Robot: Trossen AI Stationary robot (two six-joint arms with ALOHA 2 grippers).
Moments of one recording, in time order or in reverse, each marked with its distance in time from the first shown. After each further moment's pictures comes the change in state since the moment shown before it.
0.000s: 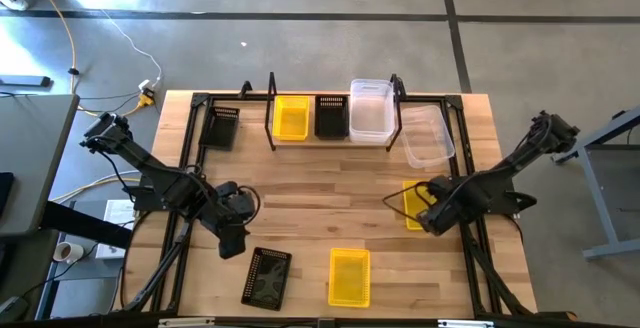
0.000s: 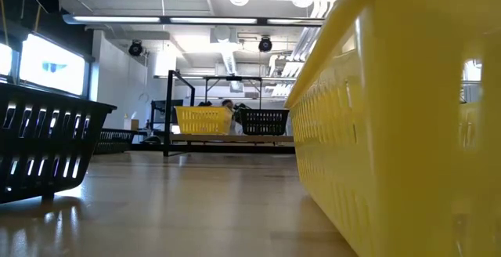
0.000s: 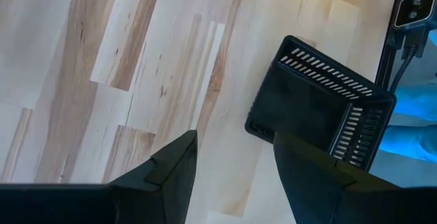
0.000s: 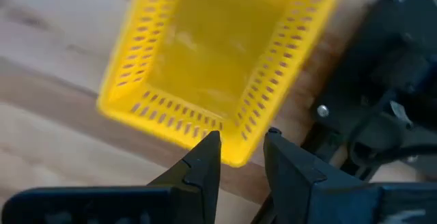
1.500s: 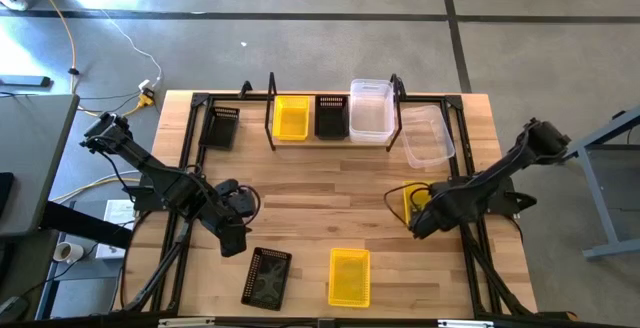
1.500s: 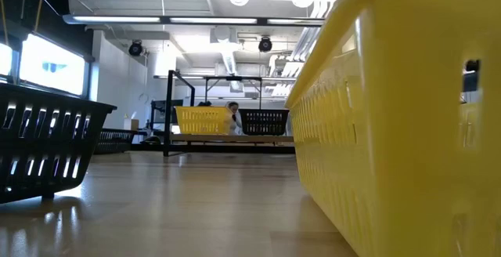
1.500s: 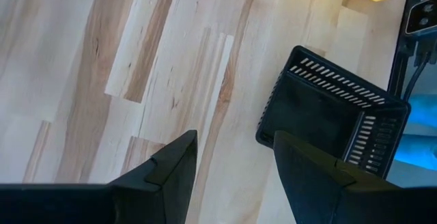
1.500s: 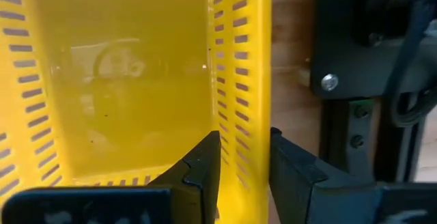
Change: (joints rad) left arm 0.000 0.000 0.000 0.000 -0.052 0.030; right arm -0.048 0.203 -0.158 0.163 -0.087 0.423
